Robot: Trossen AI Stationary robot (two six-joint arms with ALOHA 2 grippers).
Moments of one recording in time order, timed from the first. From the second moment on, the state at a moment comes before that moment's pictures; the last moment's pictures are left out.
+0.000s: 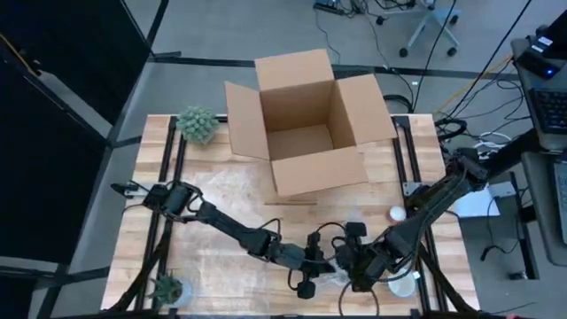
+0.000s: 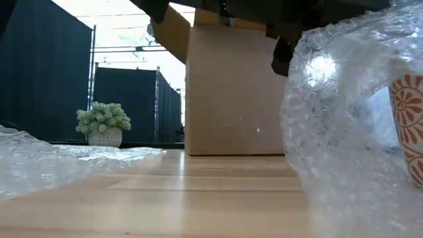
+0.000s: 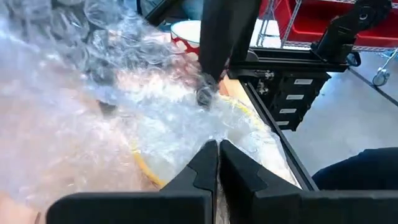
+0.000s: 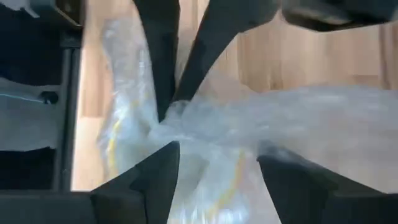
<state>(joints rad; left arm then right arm) -0.40 2.24 1.49 0.39 -0.13 -0.20 0.73 1.57 1.28 -0.91 0.26 0.67</state>
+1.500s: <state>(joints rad) -0.40 2.24 1.49 0.41 -0.13 -0.20 0.79 1.47 1.28 -1.04 0.47 0.46</state>
